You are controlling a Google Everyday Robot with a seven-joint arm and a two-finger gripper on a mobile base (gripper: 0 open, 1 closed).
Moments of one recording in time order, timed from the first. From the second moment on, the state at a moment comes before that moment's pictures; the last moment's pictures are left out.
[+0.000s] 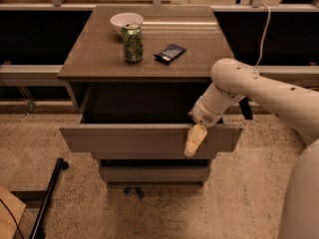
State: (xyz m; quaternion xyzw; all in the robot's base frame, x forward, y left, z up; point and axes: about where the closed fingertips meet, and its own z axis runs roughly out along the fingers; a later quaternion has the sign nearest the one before) arm 0.602 -0.112 0.645 -0.61 0.76 0.16 0.13
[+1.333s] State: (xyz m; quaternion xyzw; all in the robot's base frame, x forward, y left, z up) arm 0.522 -0.128 0.660 -0.61 0.78 0.15 0.05
